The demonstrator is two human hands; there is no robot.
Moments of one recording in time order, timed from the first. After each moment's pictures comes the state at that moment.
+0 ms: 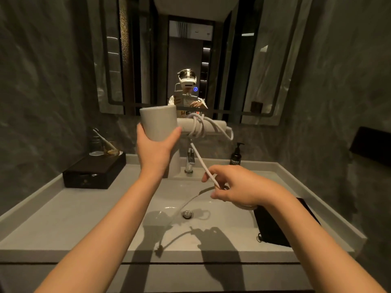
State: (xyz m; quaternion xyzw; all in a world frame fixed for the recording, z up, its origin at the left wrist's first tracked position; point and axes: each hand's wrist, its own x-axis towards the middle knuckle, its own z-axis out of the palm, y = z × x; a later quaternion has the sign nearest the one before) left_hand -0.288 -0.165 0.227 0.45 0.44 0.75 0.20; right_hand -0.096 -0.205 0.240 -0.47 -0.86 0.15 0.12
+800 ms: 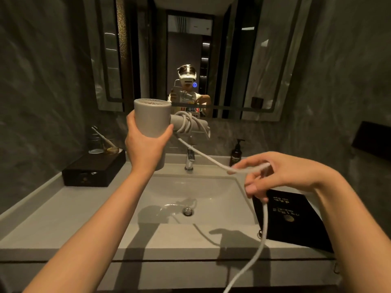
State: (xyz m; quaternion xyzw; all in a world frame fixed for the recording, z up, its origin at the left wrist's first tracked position) left_hand -0.310 -0.149 0.222 0.49 0.48 0.72 0.05; right_hand -0.023 -0.204 0.273 -0.38 -0.81 0.43 0.13
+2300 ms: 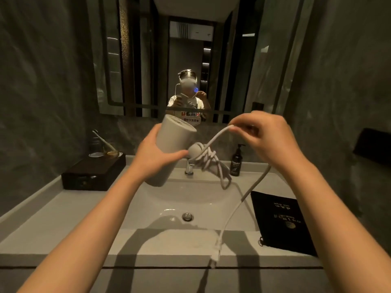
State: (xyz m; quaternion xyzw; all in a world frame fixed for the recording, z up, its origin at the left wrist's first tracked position) left_hand -0.317 -0.153 0.227 0.65 0.49 0.55 0.16; right_hand -0.071 -0.184 0.296 -0.44 -0.80 -0.12 0.40
